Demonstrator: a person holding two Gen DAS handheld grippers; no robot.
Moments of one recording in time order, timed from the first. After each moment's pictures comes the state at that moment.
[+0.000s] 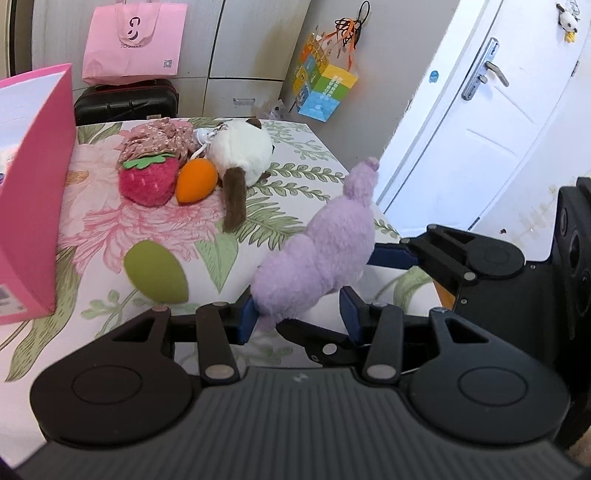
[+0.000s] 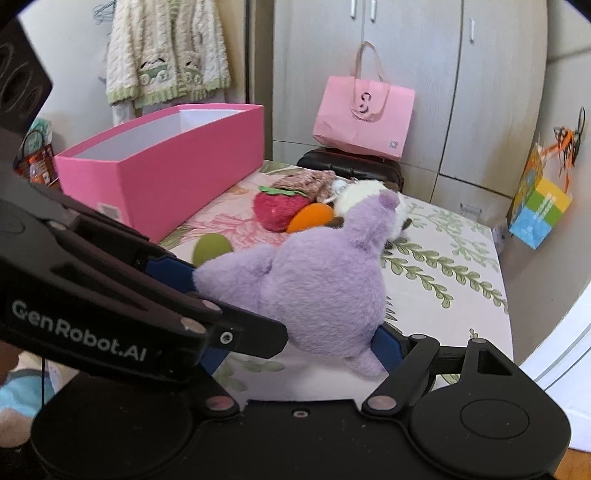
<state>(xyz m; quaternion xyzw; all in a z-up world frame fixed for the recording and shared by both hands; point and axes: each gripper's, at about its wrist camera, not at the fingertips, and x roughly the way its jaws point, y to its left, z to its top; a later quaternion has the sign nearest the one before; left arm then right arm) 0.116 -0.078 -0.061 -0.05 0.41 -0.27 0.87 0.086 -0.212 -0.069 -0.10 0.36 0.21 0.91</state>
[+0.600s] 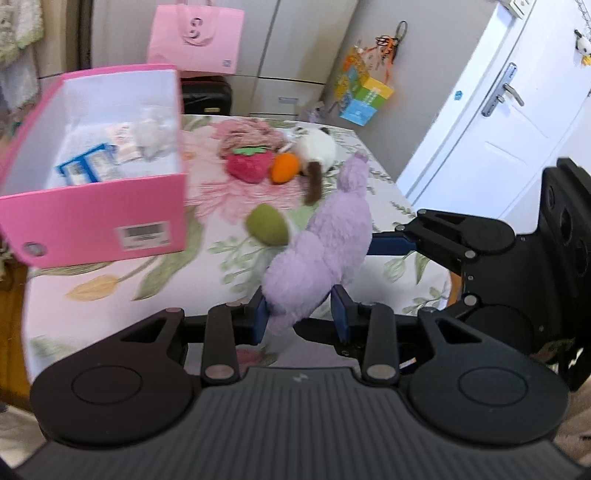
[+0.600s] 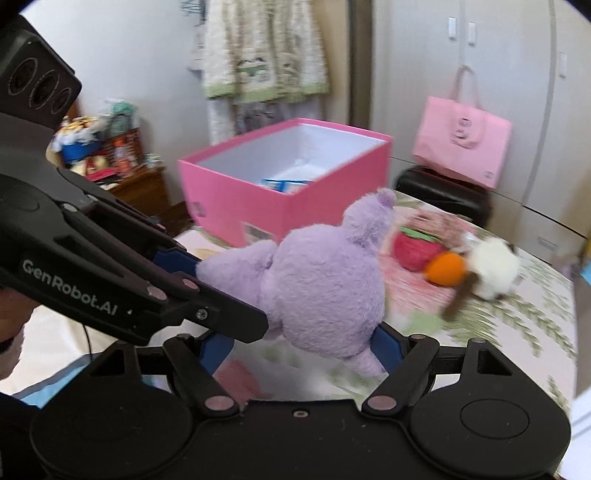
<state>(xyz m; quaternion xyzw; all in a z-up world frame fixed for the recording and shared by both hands) 0.048 0.035 -0.006 -0.06 0.43 -0.21 0.88 0.046 -0.132 -0.015 -0.10 0.36 0.35 0.86</state>
